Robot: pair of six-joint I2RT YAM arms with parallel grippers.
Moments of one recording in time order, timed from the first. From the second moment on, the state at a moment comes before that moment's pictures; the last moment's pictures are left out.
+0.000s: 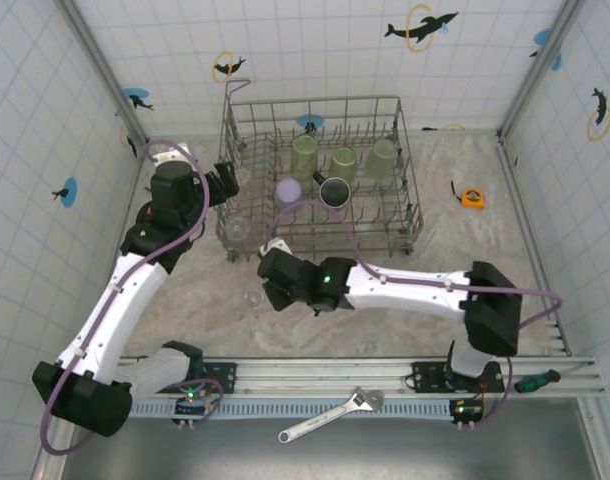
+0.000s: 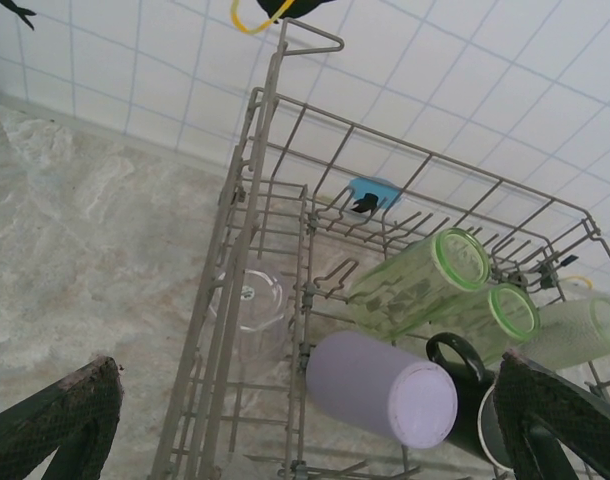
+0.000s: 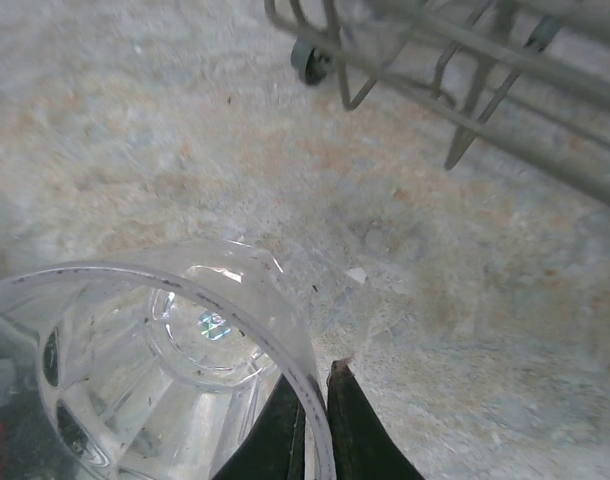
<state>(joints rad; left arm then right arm) -0.34 1.08 1.10 -0.42 -0.16 -0.47 1.28 1.65 1.29 -0.53 0.23 0.56</state>
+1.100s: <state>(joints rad) -0.34 1.28 1.31 -0.42 -0.03 -0.50 0.76 1.38 1.28 -0.64 -0.15 0.43</state>
